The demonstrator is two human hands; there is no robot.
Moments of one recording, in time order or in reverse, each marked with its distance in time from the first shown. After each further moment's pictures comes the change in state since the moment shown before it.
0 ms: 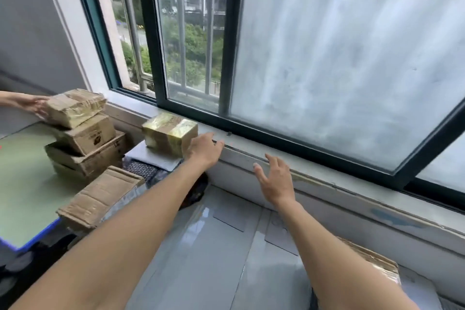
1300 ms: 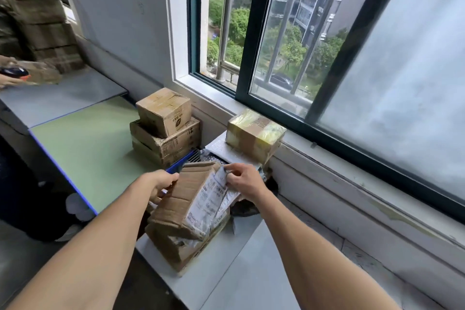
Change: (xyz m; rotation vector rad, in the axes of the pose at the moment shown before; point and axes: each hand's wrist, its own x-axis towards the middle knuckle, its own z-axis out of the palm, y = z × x) left_hand 0.002 -0.340 -0.125 -0.479 -0.313 -0.891; right_hand 0.017 -0.226 0.213 0.402 -0.649 -0.059
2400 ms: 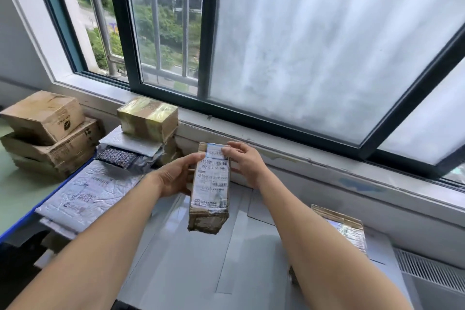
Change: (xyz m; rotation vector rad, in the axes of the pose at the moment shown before) left_hand -0.143 0.053 0.267 -0.089 -0.766 0.445; right_hand -0.189 0.083 -0.193 0.639 0.331 0.140
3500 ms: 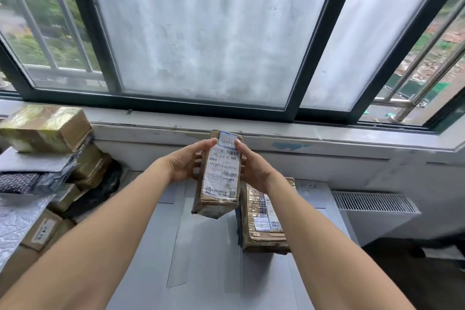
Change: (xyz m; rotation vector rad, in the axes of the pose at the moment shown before) left_hand 0.092 0.015 0.205 0.213 -0.219 -0.072; right_hand -0.090 0.043 -0.203 0.219 0.104 0.147
